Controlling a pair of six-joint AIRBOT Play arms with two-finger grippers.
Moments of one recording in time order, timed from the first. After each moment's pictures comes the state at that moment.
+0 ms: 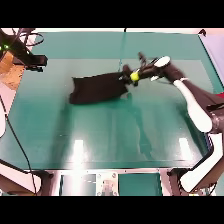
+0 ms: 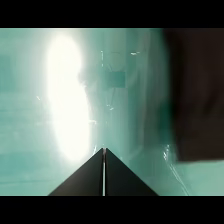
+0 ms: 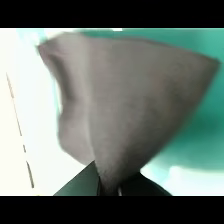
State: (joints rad) left arm 0.05 -1.74 2.03 1.52 -1.58 -1.47; right arm 0.15 -1.86 1.66 -0.57 1.09 1.56
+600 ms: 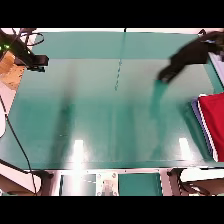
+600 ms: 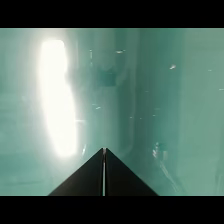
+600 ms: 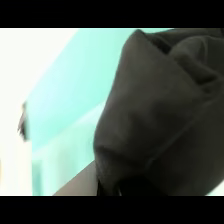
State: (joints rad) left arm 0.05 -1.74 2.03 1.46 -1.59 -1.47; right arm -0.61 -1.54 1.81 -0.66 1.29 1.63
